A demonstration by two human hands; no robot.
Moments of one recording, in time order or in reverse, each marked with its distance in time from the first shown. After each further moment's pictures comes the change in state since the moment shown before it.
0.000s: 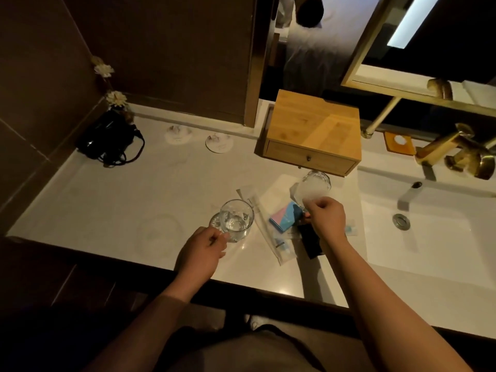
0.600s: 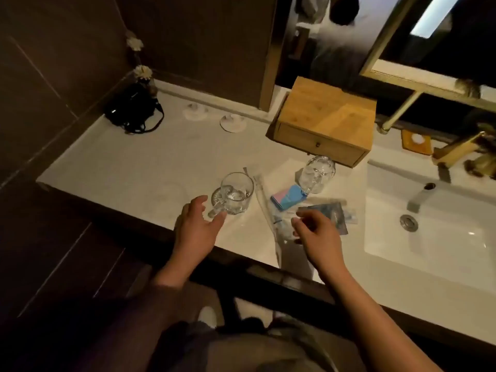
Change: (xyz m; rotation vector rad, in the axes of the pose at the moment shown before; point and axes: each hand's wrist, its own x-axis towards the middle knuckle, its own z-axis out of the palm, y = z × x) left_hand -0.036 -0.010 0.017 0.261 0.329 0.095; right_hand -0.076 0.048 -0.031 -0.076 -0.295 -0.294
